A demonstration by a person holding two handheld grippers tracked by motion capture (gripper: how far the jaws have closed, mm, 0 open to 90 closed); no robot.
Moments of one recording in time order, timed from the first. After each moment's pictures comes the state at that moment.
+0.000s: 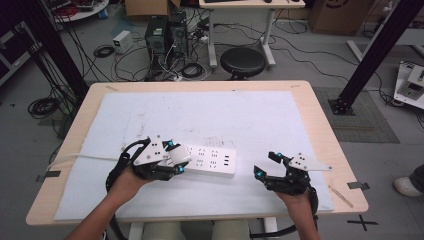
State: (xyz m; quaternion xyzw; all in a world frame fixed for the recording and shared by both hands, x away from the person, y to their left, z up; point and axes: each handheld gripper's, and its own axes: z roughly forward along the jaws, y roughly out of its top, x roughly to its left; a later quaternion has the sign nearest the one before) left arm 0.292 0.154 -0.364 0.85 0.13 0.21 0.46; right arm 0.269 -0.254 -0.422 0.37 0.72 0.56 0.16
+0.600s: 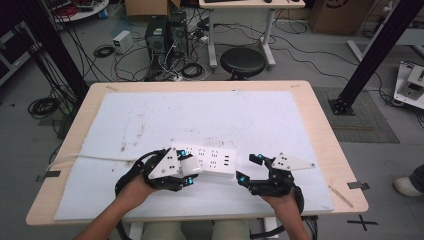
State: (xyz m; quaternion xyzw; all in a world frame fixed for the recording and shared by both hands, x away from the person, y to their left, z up) left arm 0.278 0.126 -0.373 0.87 0.06 0.21 0.44; right arm 0.265 -0.213 -0.411 0.32 0.74 0.58 0.11
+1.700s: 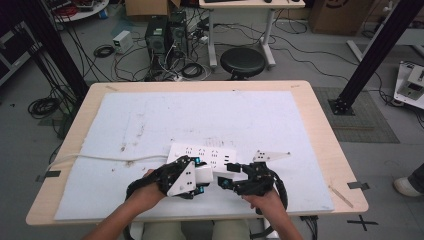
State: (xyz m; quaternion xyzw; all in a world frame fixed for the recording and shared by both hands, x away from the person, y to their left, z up) left arm 0.264 0.091 -0.383 0.88 -0.03 0.25 0.41; right arm 0.281 -0.174 -0.418 0.33 0.74 0.57 -0.09
